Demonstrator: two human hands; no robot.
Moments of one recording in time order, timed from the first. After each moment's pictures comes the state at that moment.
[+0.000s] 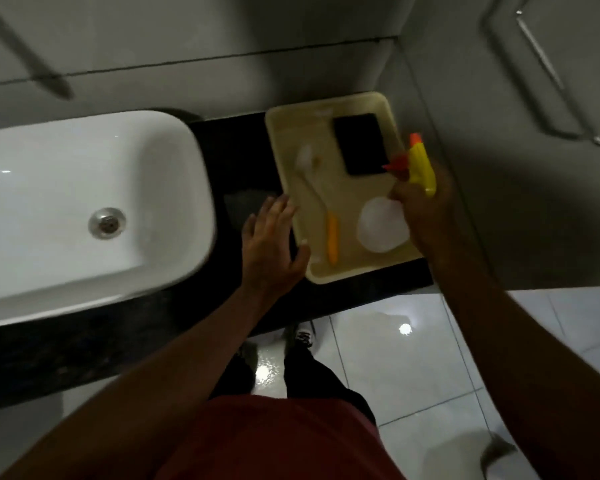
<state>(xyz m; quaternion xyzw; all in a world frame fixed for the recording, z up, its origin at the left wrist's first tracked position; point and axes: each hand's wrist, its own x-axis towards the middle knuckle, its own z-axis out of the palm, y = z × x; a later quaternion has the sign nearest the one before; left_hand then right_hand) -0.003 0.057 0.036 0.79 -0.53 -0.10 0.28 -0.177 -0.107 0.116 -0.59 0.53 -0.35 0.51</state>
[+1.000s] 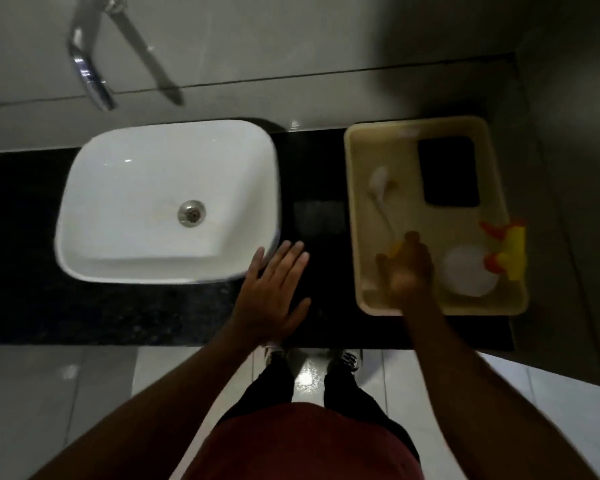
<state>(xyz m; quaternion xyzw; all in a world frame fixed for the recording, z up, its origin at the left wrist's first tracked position) 0.042 0.145 -0.002 0.78 -0.61 0.01 0.09 -0.112 -0.078 -0.011 -0.71 0.61 0.02 0.35</state>
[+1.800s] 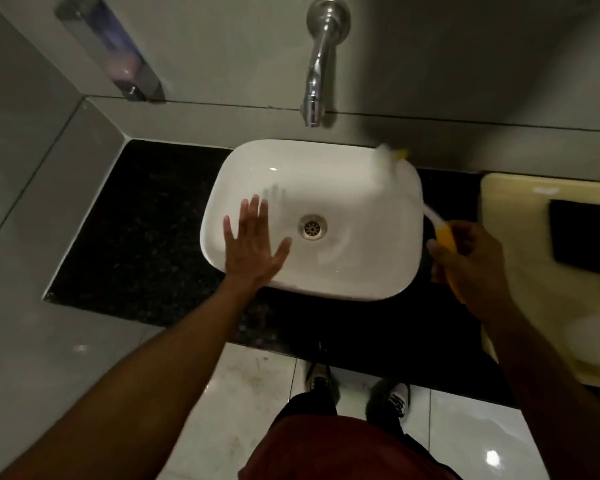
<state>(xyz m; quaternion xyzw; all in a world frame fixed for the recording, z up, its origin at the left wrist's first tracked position) 0.272 0.279 0.028 0.94 -0.34 0.01 0.03 0.029 0.017 0.094 -0.70 0.43 -0.16 0.55</state>
